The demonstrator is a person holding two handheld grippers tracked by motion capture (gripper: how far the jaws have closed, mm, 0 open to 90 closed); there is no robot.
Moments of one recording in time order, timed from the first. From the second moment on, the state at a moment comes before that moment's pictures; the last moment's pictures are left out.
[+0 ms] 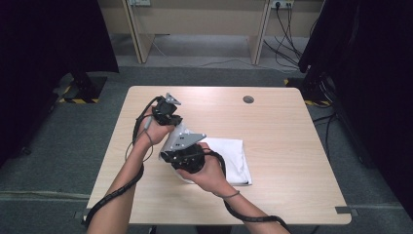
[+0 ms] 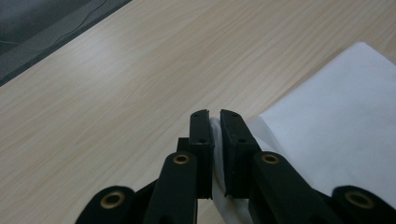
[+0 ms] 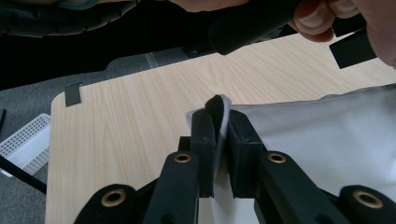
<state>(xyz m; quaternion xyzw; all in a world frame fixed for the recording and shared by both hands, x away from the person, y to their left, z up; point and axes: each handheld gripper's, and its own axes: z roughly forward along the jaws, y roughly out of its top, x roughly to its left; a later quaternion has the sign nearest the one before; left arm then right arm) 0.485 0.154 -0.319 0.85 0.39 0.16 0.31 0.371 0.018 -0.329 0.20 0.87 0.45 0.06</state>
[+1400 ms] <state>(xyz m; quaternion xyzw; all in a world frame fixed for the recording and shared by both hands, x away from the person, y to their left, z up) 0.492 0.118 -0.308 0.86 0.38 0.15 0.32 0.370 -0.027 -0.321 0.22 0.85 0.47 0.07</state>
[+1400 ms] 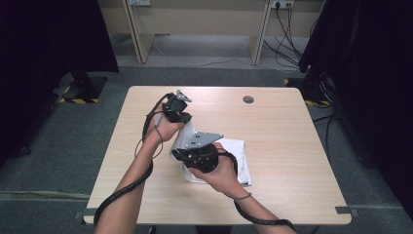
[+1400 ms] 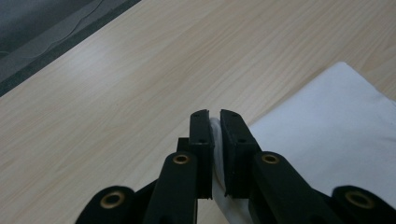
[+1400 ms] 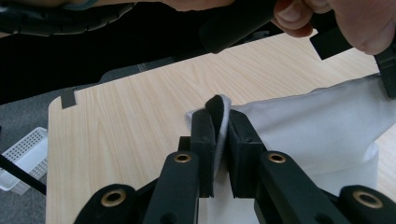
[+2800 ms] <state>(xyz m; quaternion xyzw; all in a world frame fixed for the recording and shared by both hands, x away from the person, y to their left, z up) 0.482 0.171 -0.308 0.85 0.42 0.17 0.29 0.370 -0.005 -0.318 0.21 0.85 0.47 0.06</state>
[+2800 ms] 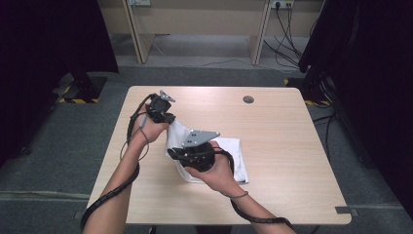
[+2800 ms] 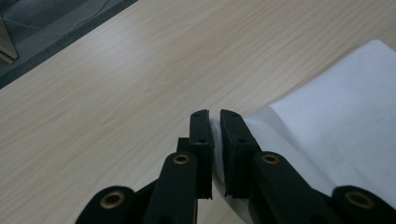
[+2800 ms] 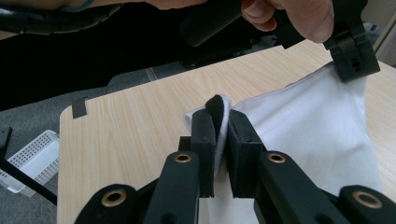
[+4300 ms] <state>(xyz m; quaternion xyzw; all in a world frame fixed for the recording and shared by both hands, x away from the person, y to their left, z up) 0.494 0.116 -0.304 0.85 0.40 0.17 0.30 0.375 -0.058 -0.321 0.25 0.84 0.47 0.07</state>
